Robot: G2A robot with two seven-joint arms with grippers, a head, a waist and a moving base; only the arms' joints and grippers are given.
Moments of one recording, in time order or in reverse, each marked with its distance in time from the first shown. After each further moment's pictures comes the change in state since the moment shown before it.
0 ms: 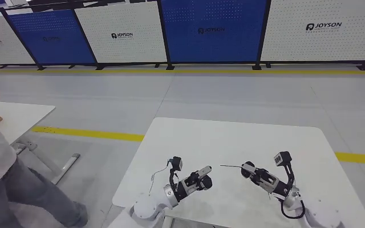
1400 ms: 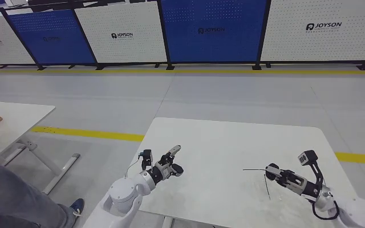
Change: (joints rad) left arm 0.095 0.030 -0.311 -0.151 -0.125 0.477 0.094; right arm 0.010 0.096 0.172 0.090 0.041 0.000 0.264
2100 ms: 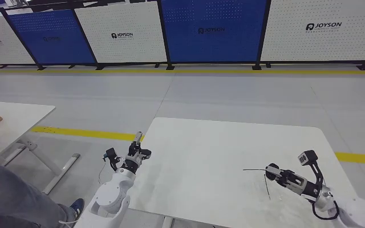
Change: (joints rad) left arm 0.062 -0.008 -0.135 0.048 0.028 -0.225 0.385; right arm 0.000 0.000 0.000 0.000 0.000 0.000 0.000
